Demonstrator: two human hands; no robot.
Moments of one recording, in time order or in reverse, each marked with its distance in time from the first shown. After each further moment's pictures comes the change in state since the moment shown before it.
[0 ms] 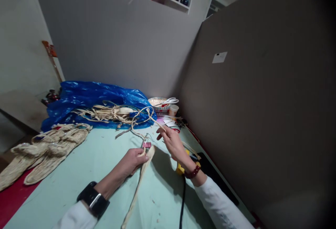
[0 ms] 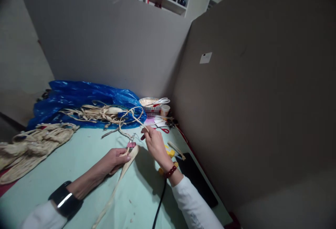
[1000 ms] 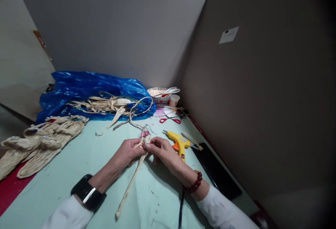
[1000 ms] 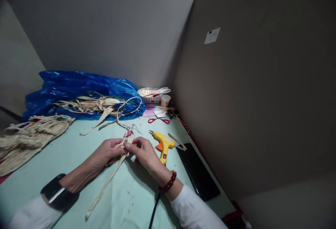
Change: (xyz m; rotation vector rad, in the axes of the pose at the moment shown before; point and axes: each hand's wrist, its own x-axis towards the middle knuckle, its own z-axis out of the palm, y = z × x) left_hand -0.007 0.008 0.000 0.007 0.023 0.014; right_hand -0.044 -0.003 0.032 0.638 -0.263 0.423
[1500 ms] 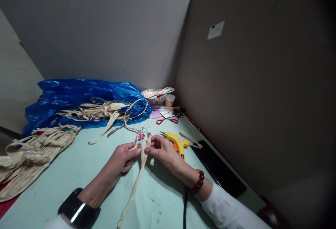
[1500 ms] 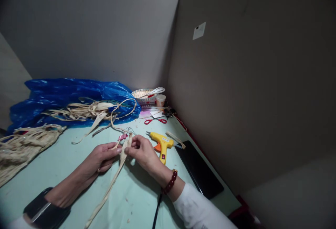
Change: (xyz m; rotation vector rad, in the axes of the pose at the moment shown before) left_hand 0.002 -0.003 -0.005 -0.157 -0.019 -0.053; right_hand 0.008 0.007 -0.007 0.077 0.006 -0.152
